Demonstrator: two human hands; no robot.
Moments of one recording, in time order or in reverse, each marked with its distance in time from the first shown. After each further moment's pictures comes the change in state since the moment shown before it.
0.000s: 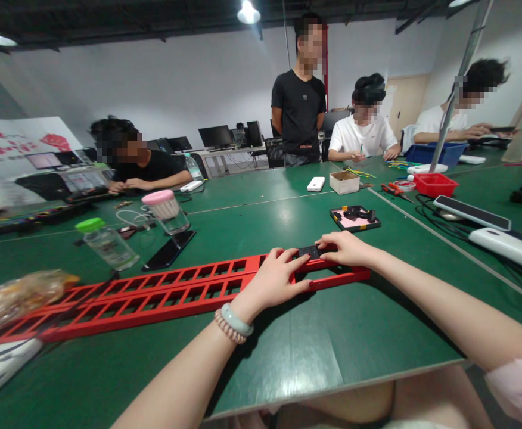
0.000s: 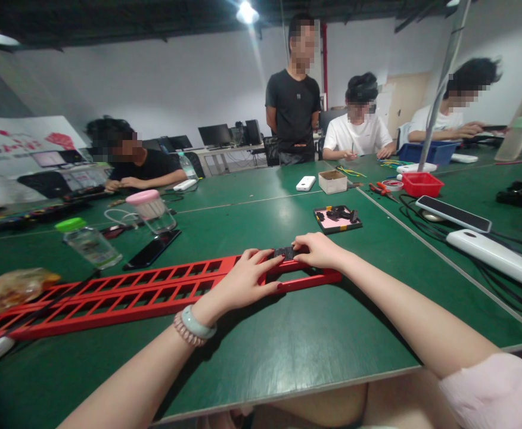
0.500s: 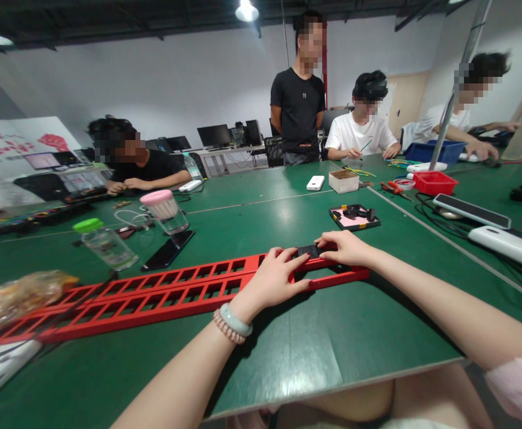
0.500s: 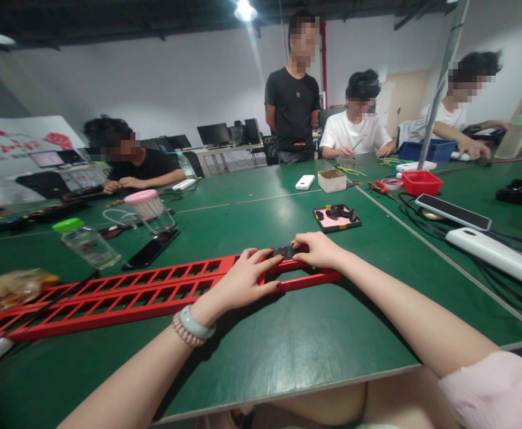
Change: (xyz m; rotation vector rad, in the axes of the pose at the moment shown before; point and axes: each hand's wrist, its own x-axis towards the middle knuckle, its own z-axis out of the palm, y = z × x) left_hand 0.000 0.000 0.000 -0.004 -0.002 -0.002; right_hand -0.001 0.003 0.003 0.055 0.053 0.016
